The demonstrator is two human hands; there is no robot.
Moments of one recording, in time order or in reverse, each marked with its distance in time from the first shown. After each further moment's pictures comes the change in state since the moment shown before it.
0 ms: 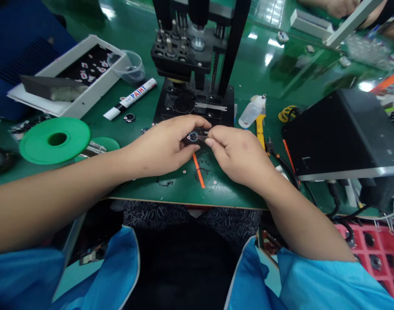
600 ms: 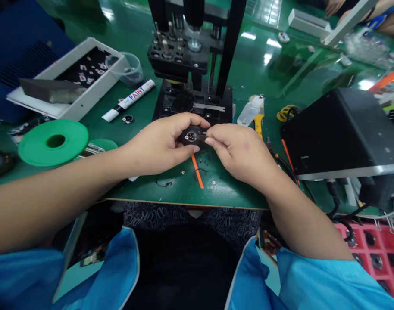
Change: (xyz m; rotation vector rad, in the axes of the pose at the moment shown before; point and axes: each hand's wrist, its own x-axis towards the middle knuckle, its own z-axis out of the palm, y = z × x) left_hand 0.002 0.003 -0.005 -0.190 0.010 -0.071; right_hand -0.001 0.008 -0.005 -0.005 0.034 -0.110
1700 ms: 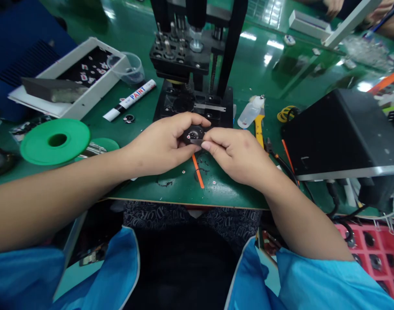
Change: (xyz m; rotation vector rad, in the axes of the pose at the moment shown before) left_hand 0.000 -0.002 0.005 0.036 0.051 0.029; right_hand 0.001 -0.006 -0.001 0.168 -0.059 0.040
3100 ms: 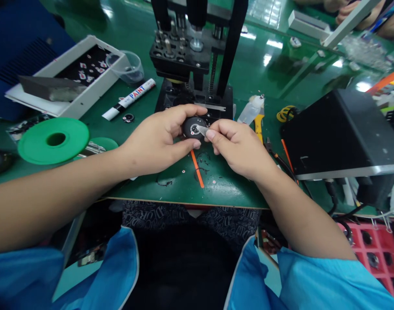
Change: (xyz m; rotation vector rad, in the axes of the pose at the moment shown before) left_hand -0.003 -0.003 0.004 -0.157 0.087 -0.029; right_hand 0.005 0.009 0.005 0.374 0.035 0.238
